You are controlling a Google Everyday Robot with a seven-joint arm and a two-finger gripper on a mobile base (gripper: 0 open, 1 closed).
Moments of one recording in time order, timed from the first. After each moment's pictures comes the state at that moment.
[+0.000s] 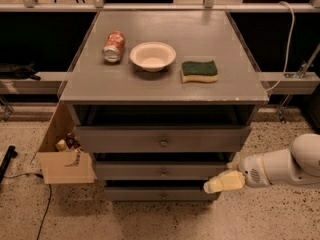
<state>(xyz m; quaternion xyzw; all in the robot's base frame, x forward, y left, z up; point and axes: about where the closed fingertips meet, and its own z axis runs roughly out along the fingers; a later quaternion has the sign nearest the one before) 0.446 -0.181 0.621 -0.27 0.87 0.34 0.22</state>
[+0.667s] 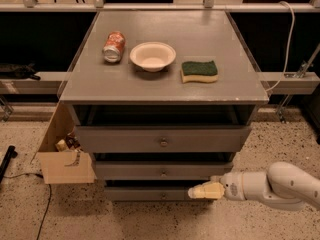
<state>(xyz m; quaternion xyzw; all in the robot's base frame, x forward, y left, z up) 0.461 -0.145 0.528 -0.20 0.86 0.41 0.24</state>
